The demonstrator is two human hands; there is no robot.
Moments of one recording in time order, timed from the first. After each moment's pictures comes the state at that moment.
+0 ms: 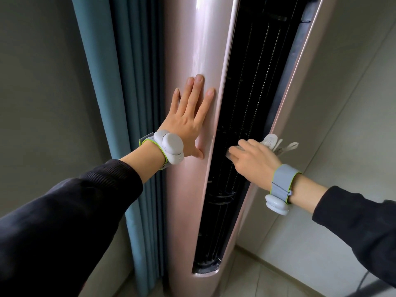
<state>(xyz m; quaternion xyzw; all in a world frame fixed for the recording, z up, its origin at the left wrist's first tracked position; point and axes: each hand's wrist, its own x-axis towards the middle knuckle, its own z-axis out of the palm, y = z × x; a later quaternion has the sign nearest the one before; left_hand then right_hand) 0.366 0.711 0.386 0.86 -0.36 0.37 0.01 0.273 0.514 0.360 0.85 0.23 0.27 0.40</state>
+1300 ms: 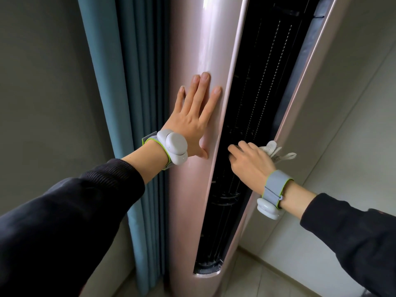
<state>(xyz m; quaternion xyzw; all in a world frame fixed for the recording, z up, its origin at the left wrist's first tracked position) 0.367 0.712 0.384 0.85 -0.36 0.38 0.01 0.288 0.532 0.344 0.88 0.18 0.27 0.35</state>
